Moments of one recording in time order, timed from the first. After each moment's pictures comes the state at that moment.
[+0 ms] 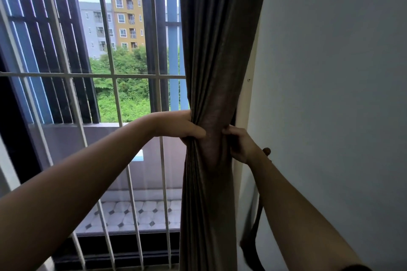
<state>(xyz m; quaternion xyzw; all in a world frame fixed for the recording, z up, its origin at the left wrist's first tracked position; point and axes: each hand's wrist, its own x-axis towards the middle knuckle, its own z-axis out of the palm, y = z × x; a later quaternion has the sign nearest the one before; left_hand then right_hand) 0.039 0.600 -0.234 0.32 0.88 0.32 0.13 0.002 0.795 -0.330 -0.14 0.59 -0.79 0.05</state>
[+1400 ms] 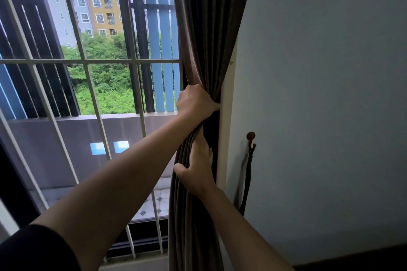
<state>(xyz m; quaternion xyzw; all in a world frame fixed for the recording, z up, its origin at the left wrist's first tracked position) 0.006 0.695 -0.259 0.10 0.93 0.29 -0.20 0.061 0.718 -0.404 -0.08 0.86 -0.43 -0.25</state>
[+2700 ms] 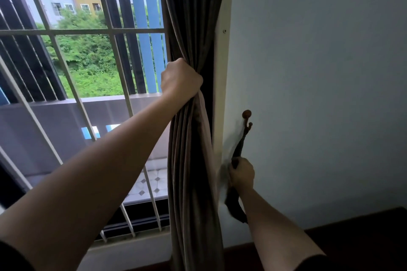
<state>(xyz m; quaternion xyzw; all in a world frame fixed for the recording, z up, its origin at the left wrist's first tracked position) -0.007 0.691 -0.268 0.07 0.91 0.34 -0.23 0.023 0.844 -0.541 0.23 0.88 -0.39 -0.17</state>
